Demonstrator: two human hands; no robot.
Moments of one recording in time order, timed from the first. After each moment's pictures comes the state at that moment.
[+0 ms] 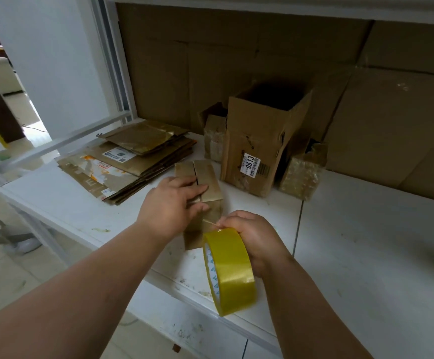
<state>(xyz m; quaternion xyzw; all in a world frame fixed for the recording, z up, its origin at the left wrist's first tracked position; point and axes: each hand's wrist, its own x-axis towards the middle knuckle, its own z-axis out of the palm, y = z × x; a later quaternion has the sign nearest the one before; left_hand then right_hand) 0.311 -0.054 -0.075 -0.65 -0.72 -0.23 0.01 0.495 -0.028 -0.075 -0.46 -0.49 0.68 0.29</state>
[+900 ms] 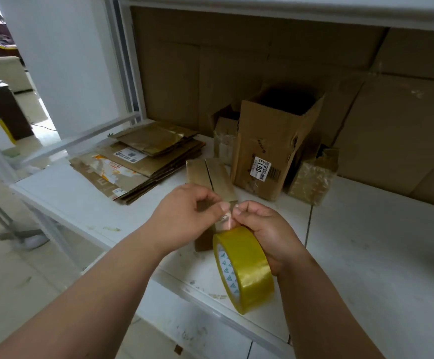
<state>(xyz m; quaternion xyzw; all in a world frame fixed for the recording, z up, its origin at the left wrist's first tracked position) 0.336 -0.089 -0.038 -0.59 -0.70 -0.37 -0.19 0.500 -0.030 -0.057 -0.33 -0.50 0.74 0.31</state>
